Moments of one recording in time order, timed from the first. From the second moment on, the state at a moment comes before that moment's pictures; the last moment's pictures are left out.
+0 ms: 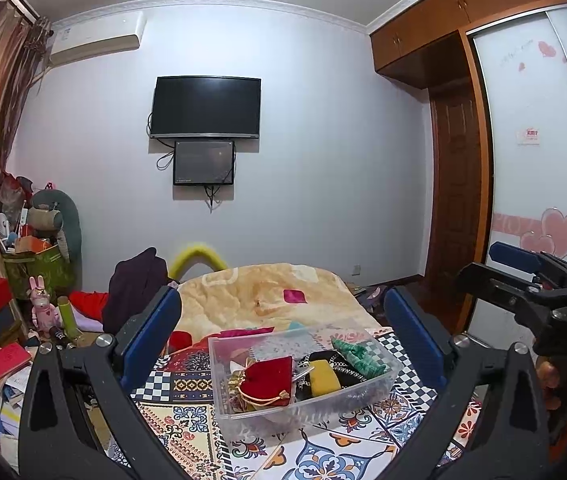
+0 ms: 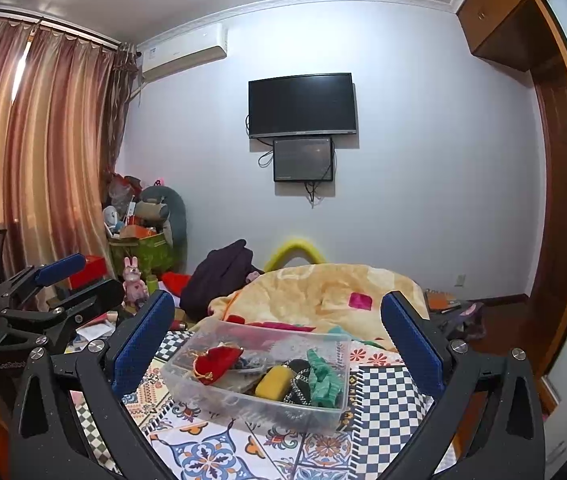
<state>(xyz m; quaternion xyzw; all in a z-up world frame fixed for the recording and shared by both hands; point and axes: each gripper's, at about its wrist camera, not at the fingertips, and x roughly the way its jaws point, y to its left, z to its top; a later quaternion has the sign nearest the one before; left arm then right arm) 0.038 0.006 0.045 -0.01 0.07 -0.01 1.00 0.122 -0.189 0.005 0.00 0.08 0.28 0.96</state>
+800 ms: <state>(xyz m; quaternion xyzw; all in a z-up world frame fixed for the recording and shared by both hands) 0.037 0.003 0.041 0.00 0.07 -0.02 1.00 0.121 -0.190 0.006 0.00 0.08 0.27 0.96</state>
